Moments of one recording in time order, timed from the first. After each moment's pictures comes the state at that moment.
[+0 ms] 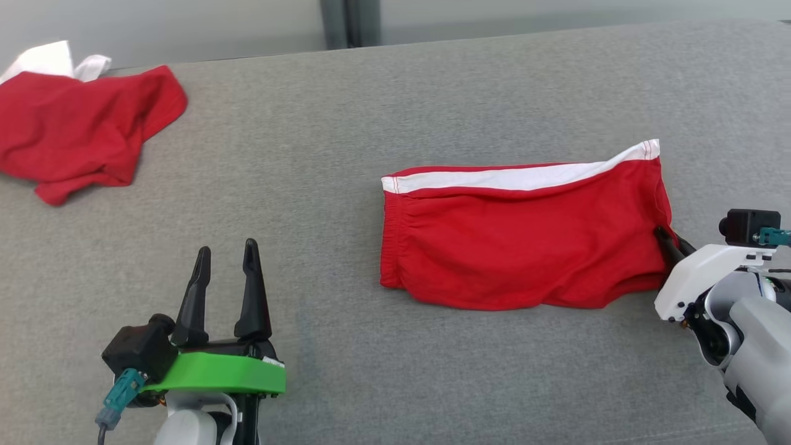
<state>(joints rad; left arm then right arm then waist) -0.10 0.05 -0.17 0.10 -0.49 -0.02 -0.26 -0.62 -0.45 0.66 0.93 0.99 0.13 -0.19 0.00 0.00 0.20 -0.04</state>
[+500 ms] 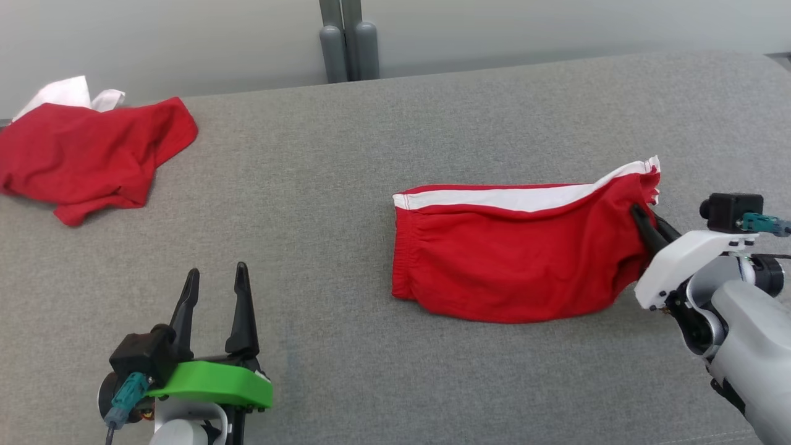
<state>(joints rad) -0.10 0.08 -0.14 0.22 -0.39 -0.02 -0.26 -0.62 -0.47 0.67 0.80 0.96 0.13 -0.21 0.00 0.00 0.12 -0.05</state>
